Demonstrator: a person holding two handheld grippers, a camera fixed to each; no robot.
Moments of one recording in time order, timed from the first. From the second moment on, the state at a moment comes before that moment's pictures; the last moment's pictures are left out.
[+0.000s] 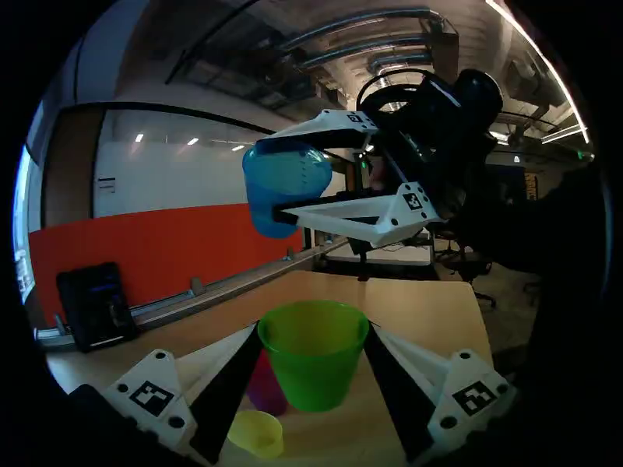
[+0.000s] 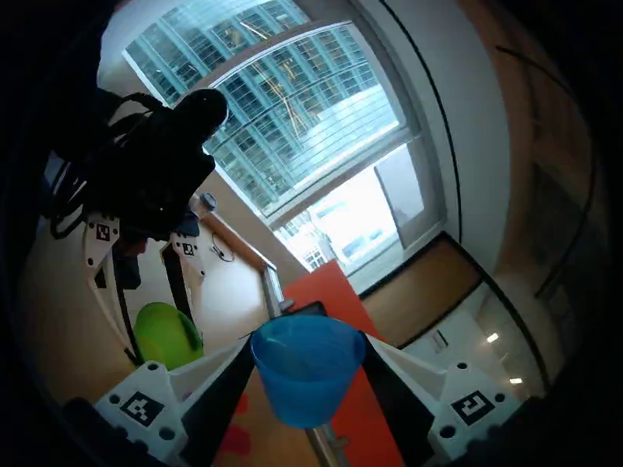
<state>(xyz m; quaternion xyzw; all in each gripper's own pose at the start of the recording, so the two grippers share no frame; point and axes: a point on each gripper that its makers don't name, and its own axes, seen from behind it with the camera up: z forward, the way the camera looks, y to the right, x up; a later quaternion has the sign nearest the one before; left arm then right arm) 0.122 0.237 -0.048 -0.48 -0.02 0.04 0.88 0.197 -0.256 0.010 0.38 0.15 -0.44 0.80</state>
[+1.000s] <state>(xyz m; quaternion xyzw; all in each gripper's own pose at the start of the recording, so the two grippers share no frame) 0.130 0.243 -0.047 -0.48 -0.01 0.04 0.87 0.230 -0.254 0.021 0.34 0.21 -0.53 0.75</state>
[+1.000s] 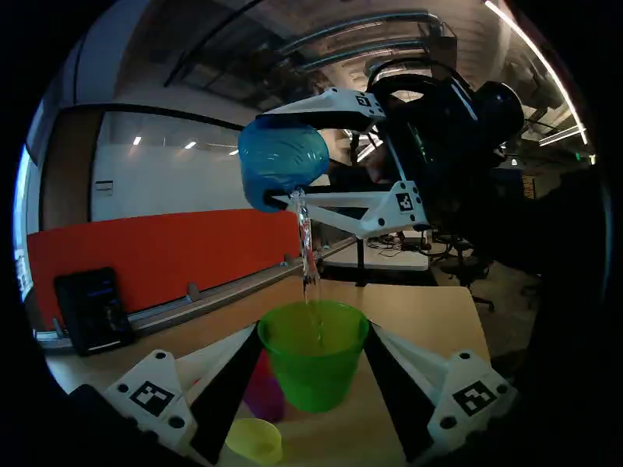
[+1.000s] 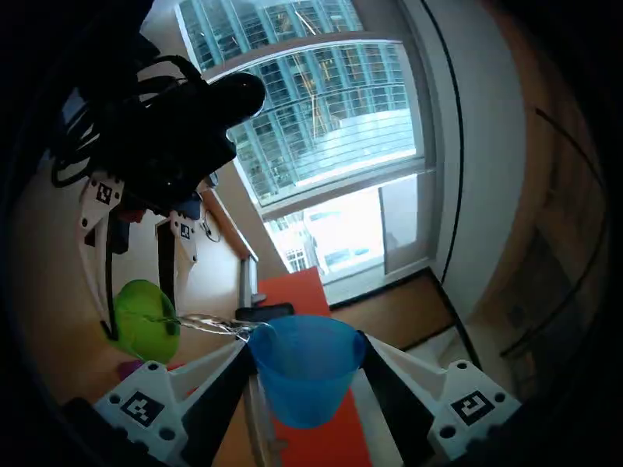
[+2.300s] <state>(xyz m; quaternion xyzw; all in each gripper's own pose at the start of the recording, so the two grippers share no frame) 0.134 0.244 -0.045 -0.48 -0.01 0.04 0.87 0.267 -0.261 0.029 0.28 0.26 -0.61 0.69</state>
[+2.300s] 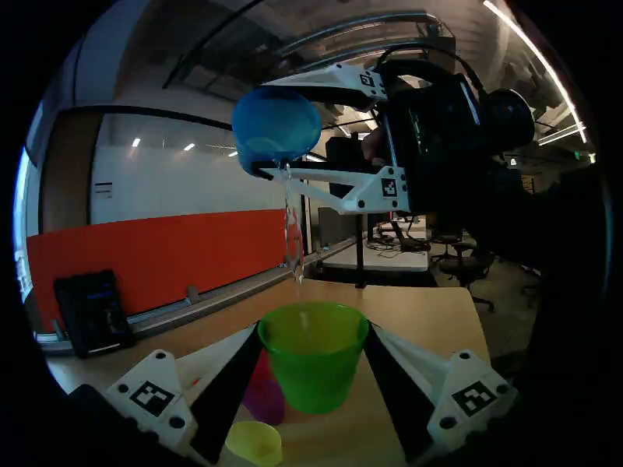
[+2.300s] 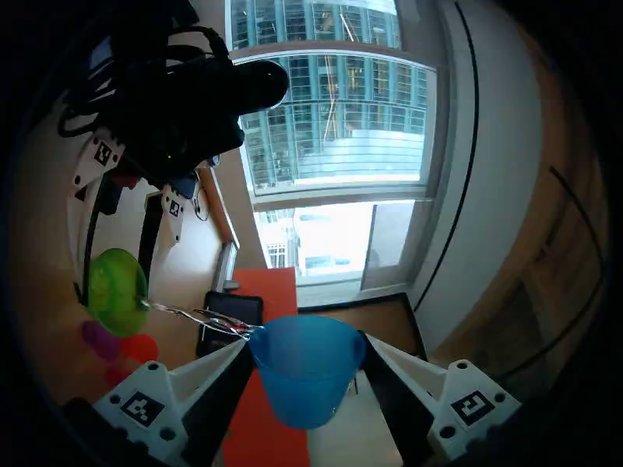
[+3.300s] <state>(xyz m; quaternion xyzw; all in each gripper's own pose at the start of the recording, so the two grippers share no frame) 0.134 0.242 -0.039 -0.48 -0.01 0.03 0.88 0.281 -0.269 0.024 0.25 0.30 -0.67 0.63</state>
